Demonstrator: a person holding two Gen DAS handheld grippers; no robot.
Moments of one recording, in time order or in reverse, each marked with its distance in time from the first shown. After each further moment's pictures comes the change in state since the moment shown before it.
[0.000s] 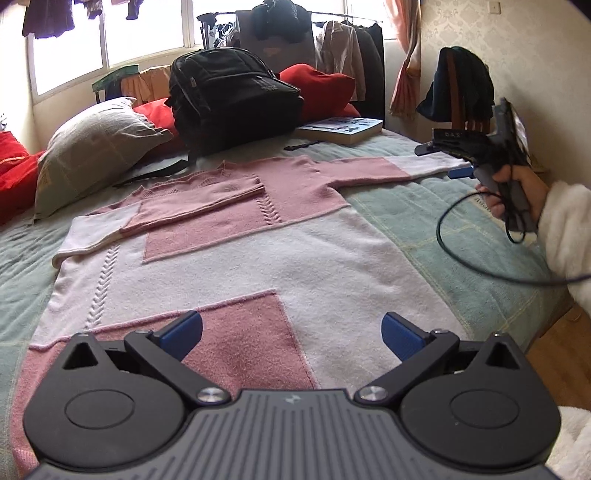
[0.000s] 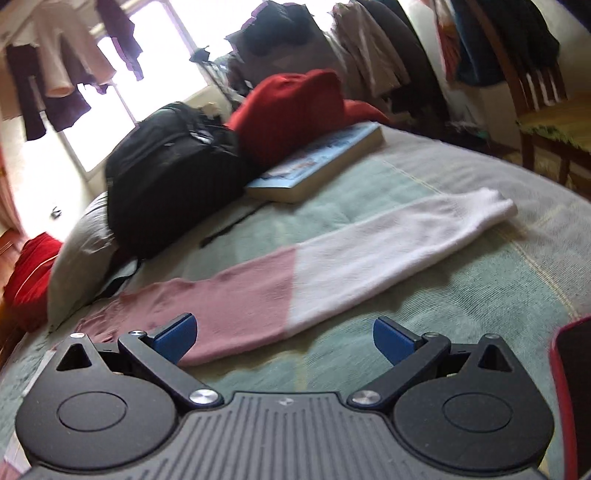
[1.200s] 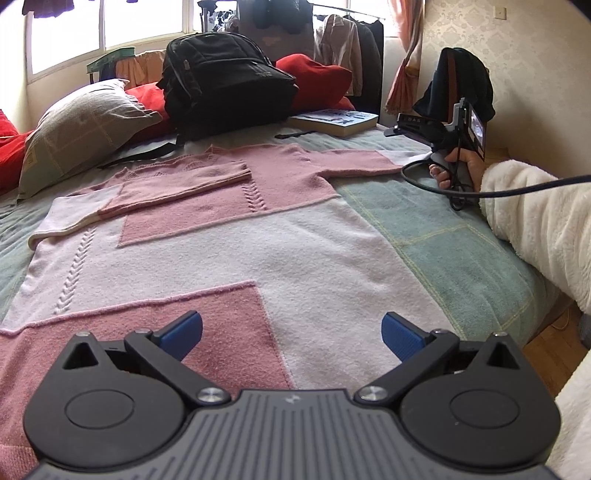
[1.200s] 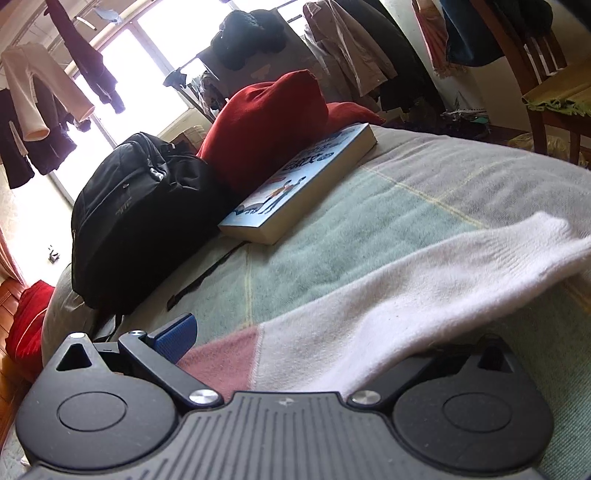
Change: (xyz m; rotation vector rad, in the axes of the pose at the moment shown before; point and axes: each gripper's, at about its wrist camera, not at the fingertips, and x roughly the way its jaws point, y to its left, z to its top) left arm 0.020 0.002 -0.001 -0.064 0.026 -0.061; right arm 0.082 -0.042 0.052 0.098 -0.066 0.044
